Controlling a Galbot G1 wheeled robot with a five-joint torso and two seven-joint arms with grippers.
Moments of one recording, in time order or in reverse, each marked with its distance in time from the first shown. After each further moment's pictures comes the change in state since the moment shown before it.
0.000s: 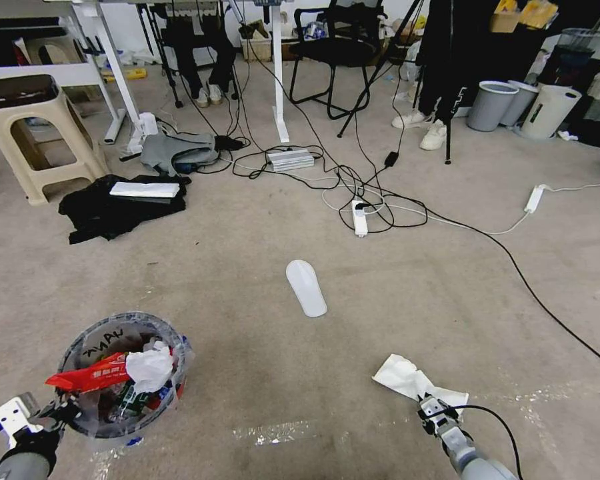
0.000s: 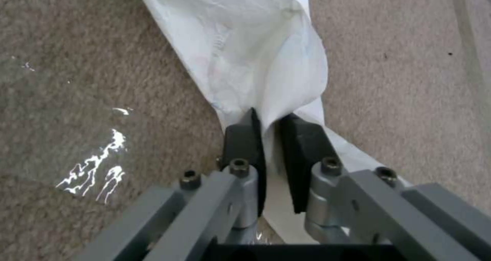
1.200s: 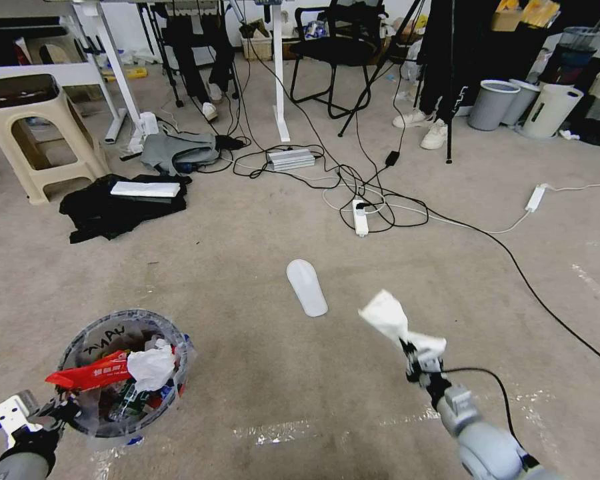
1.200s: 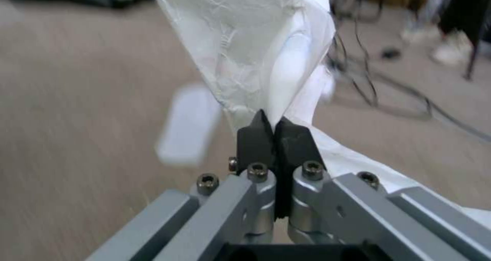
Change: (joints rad) left arm 0.016 -0.002 0.004 -0.033 -0.006 0.005 0.001; right arm -0.008 -0.043 0.132 0.431 0.233 0.201 -0.090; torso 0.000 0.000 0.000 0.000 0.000
